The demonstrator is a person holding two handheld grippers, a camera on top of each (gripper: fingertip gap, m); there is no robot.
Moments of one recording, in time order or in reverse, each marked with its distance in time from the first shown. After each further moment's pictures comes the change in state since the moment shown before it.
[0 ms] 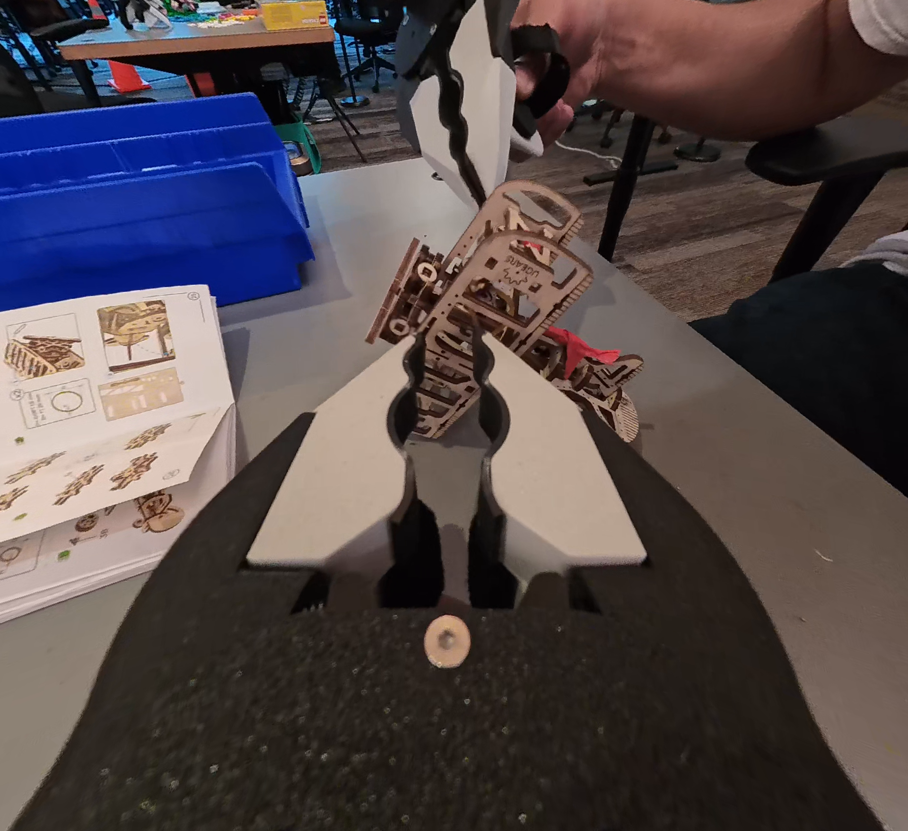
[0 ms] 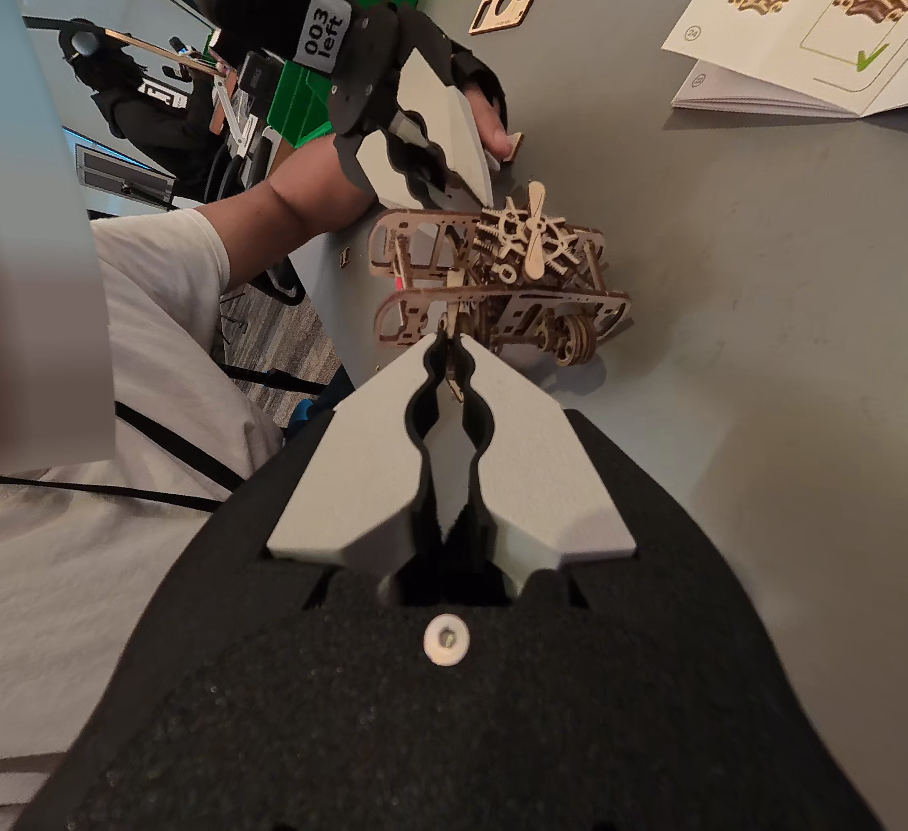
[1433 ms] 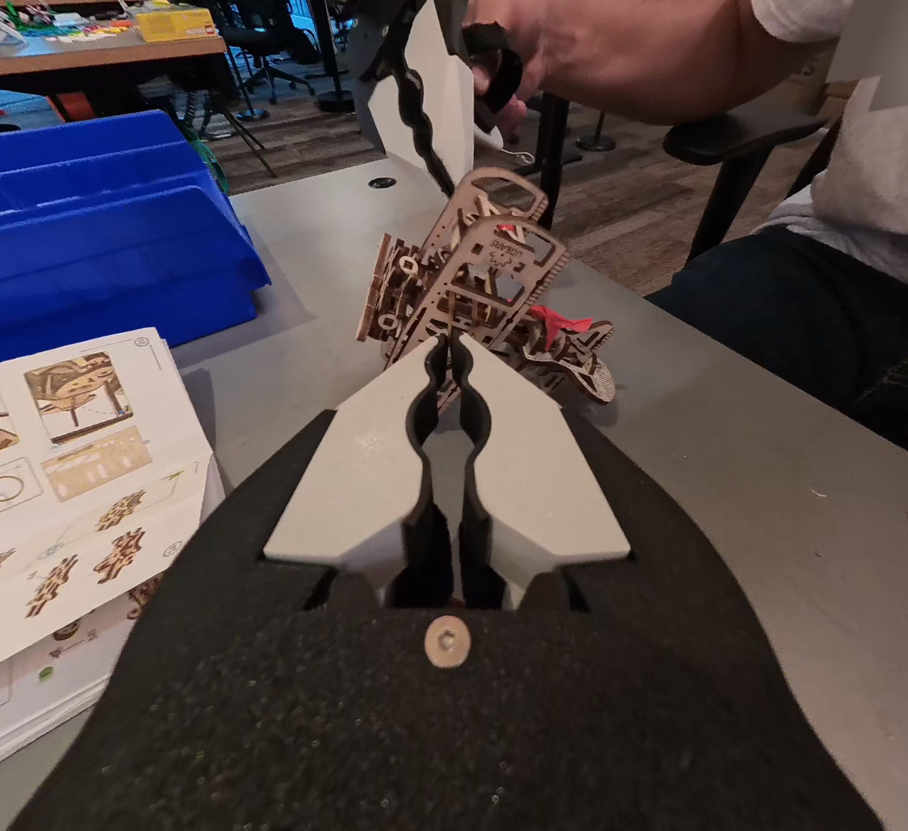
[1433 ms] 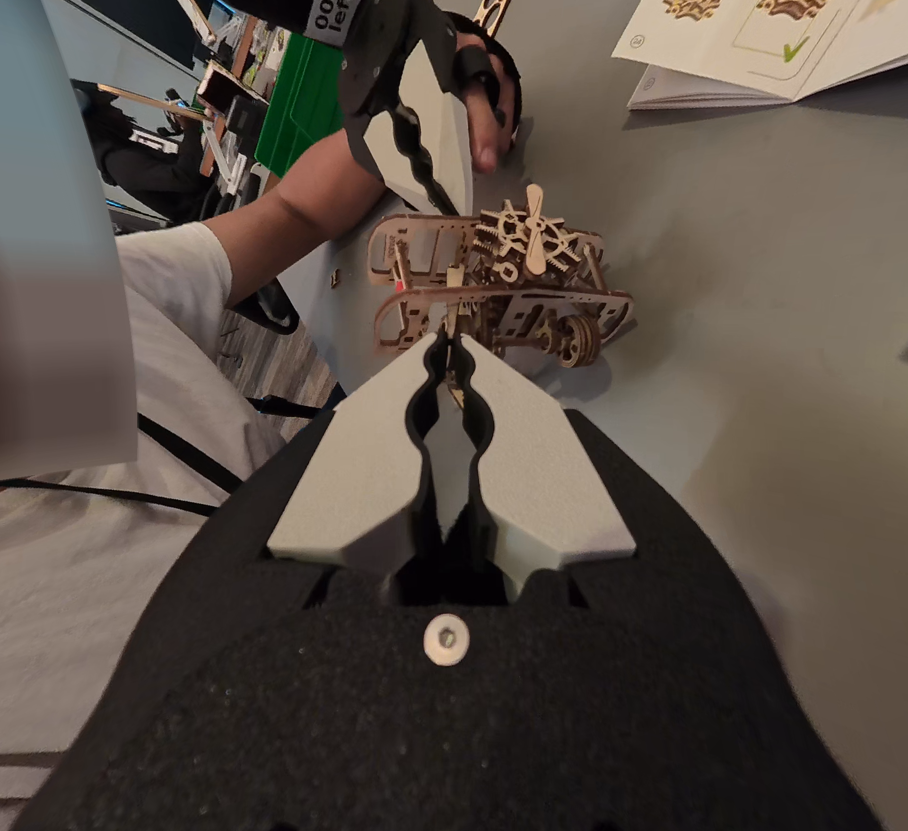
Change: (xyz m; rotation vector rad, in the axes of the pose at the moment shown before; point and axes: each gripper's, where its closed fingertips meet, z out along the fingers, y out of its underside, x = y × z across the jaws) left arm -0.004 -0.001 0.008 0.009 0.203 0.053; right arm 0.005 0.003 -0.012 0.059 0.044 0.047
